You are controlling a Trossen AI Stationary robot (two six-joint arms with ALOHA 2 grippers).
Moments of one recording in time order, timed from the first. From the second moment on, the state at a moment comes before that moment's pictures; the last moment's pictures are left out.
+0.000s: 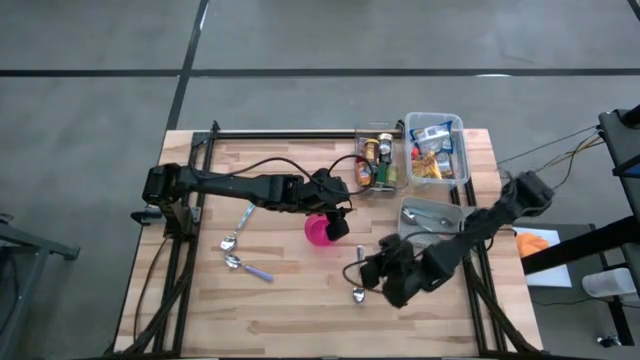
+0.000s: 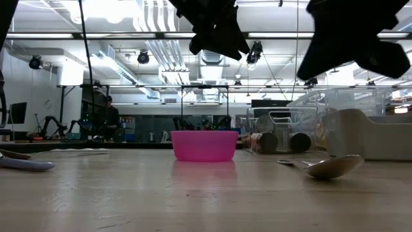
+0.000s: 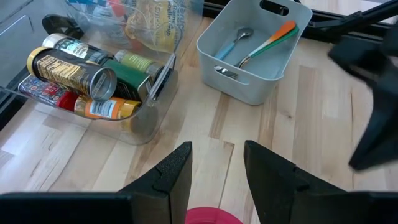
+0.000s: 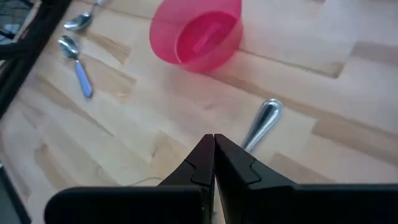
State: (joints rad) left arm -0.02 1.81 1.50 -0.42 -0.22 -0.22; right arm 0.61 1.58 1.01 -0.56 0.67 1.65
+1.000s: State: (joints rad) left arm -0.02 1.81 1.50 -0.42 -0.22 -0.22; right arm 0.64 1.98 1.23 -0.71 0.68 2.07
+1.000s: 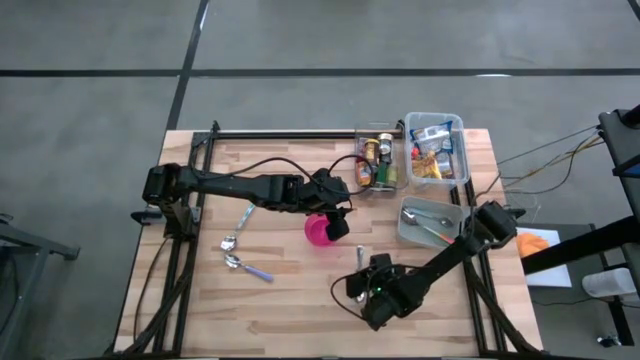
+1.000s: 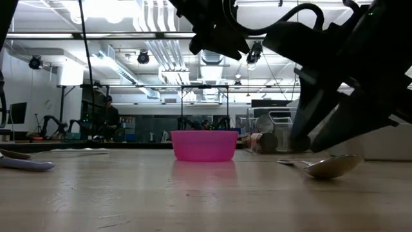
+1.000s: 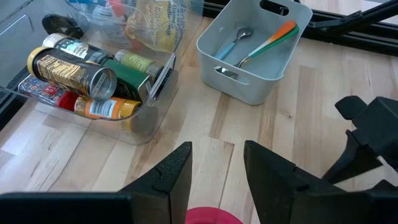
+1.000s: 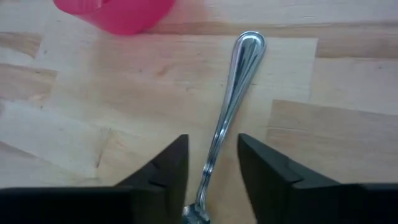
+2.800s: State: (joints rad) left arm -0.02 1.81 1.50 -0.42 -0.22 -0.22; right arm 0.58 2.01 1.32 -0.99 0.37 2.19
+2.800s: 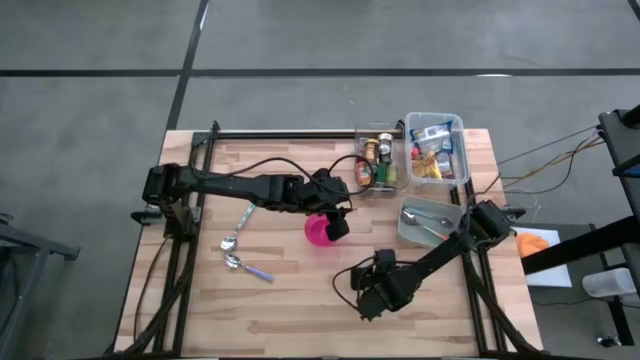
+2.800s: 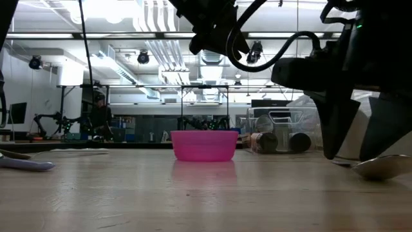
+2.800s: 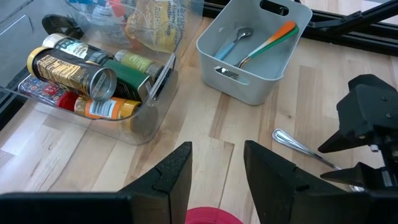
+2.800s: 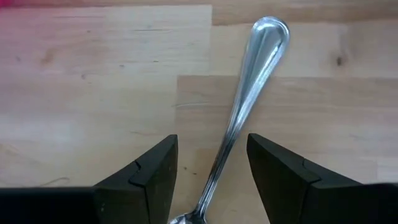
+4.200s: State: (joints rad) left arm -0.02 1.81 1.50 -0.42 -0.22 -0.22; right arm 0.56 2.01 1.29 -0.99 0.33 2.22
